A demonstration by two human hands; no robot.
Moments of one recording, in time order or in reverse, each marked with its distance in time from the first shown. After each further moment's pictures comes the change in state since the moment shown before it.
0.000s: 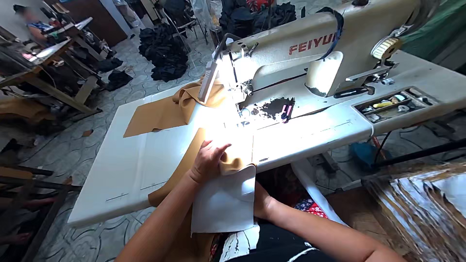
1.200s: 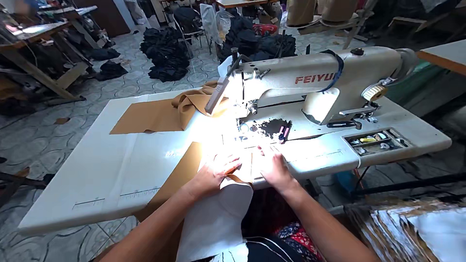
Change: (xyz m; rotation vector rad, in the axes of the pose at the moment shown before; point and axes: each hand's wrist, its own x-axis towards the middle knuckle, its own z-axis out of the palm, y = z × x) left_hand 0.008 0.017 0.009 -0.236 -0.462 -0.214; right_hand 0.063 0.012 -0.115 -0.463 0.462 0.125
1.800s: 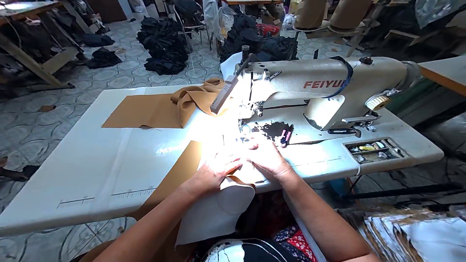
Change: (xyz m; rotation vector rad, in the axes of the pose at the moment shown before) left_hand 0.006 -0.002 -0.004 -0.015 0.012 0.009; right_hand 0.051 -0.008 -0.002 0.160 -0.307 0.131
